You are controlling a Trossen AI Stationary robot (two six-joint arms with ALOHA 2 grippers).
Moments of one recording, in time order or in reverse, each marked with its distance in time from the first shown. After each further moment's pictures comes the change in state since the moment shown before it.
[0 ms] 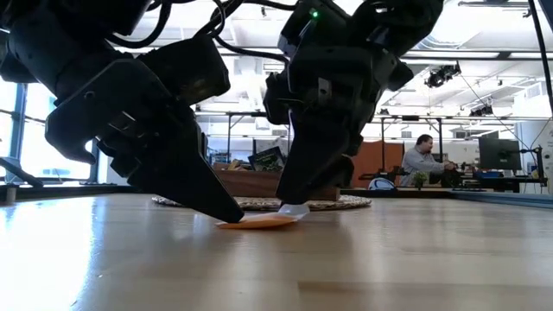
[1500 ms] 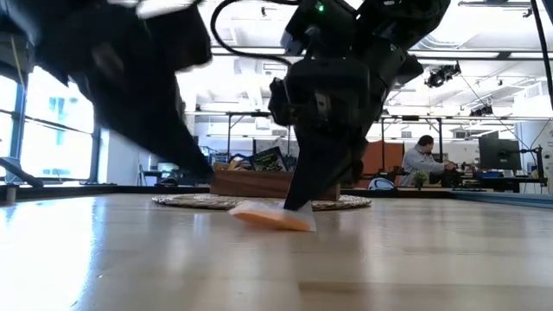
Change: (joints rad) left arm -0.001 -0.168 -0.007 -0.191 -0.006 -0.092; right arm 0.030 -0.007 -0.001 -0.046 0.138 0.060
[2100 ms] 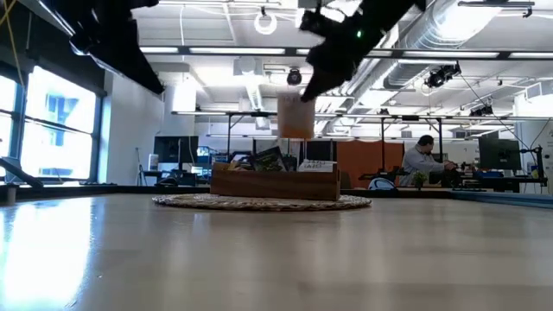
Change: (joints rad) left arm 0.001 -0.520 0.003 -0.723 -0.313 -0.100; right arm -0.155 -0.382 0.003 -0.168 0.733 -0.673
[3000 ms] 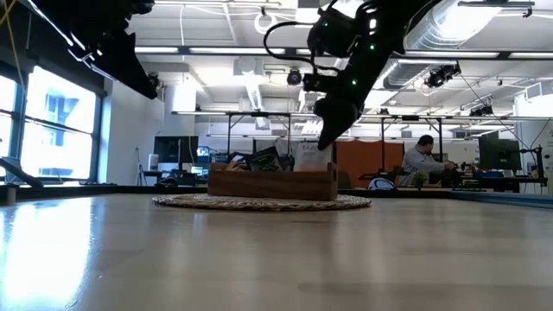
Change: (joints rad) left arm 0.001 0.001 0.000 -0.151 -0.117 -0.150; right arm -0.253 0.098 -0.002 -0.136 -0.238 0.066
